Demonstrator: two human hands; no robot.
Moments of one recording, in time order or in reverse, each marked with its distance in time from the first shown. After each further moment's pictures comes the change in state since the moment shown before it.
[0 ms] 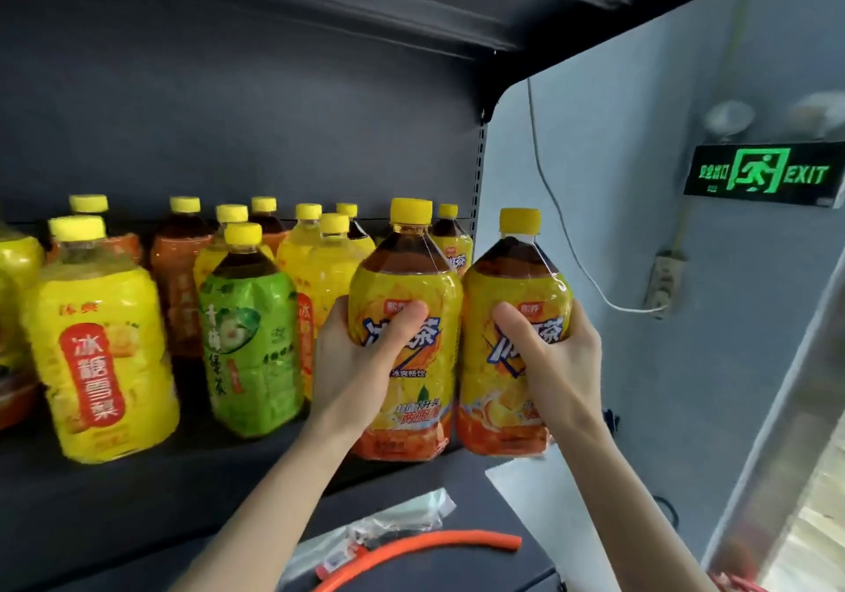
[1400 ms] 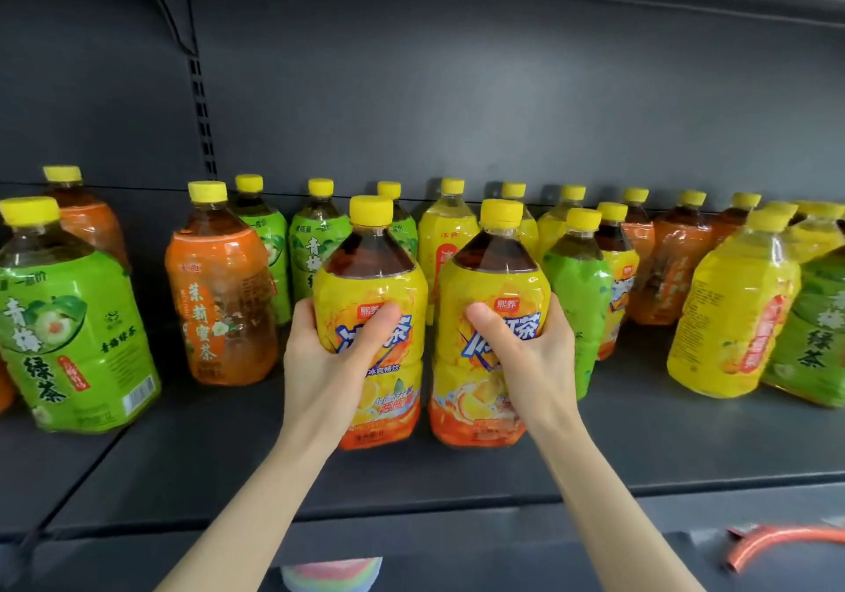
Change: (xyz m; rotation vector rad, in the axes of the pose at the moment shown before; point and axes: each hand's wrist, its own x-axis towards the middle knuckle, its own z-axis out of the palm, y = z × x) left_hand -0.056 0.116 -0.628 0.178 0.384 -0.084; right_hand -0.336 -0.141 0.524 0.211 -0.356 0.080
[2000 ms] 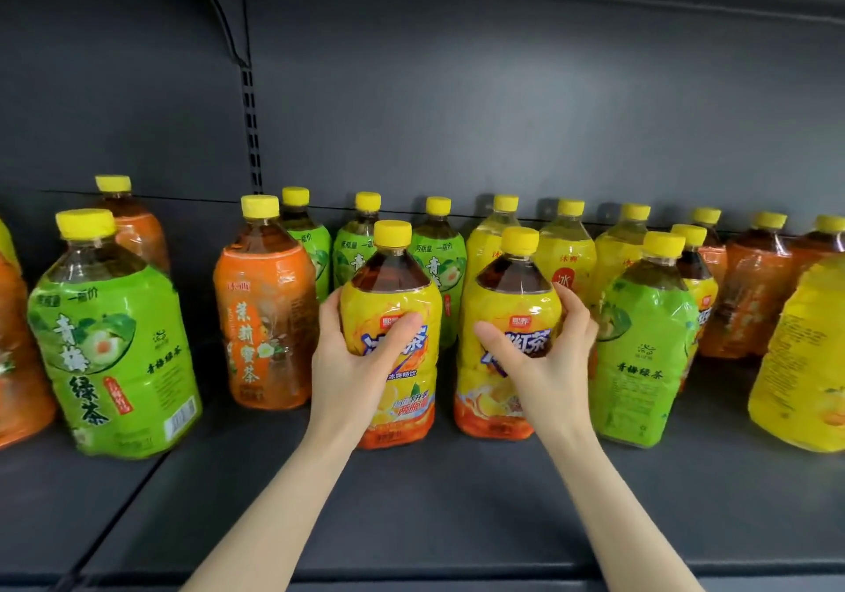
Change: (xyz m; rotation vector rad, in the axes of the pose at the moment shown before) left_hand 0.052 -0.029 -0.021 0.106 0.037 0.017; right_hand 0.028 0.030 0.045 -0.267 0.014 -0.075
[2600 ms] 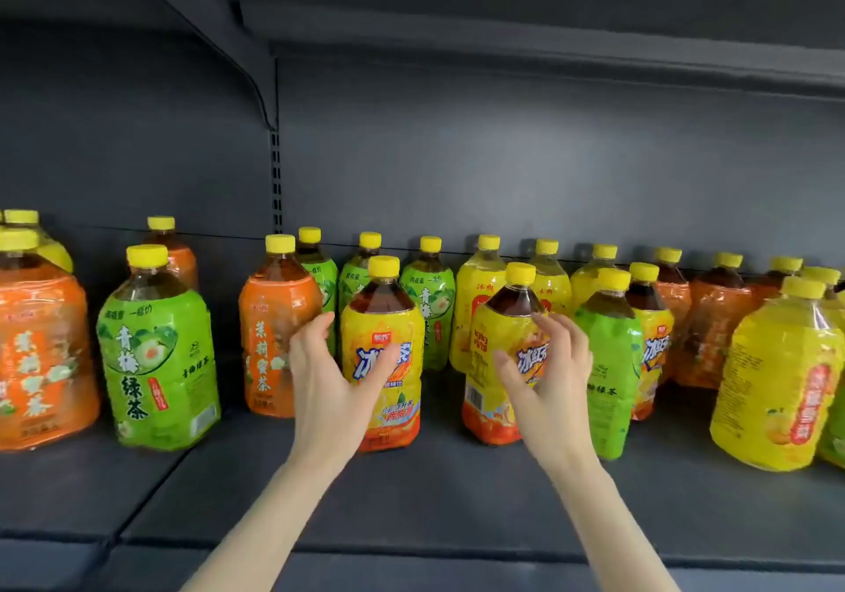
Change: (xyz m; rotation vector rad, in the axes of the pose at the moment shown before) left_hand -0.033 0.023 -0.012 0.387 0.155 0.221; right_hand -0.014 -0.013 -0.040 -0.225 0.012 -0.293
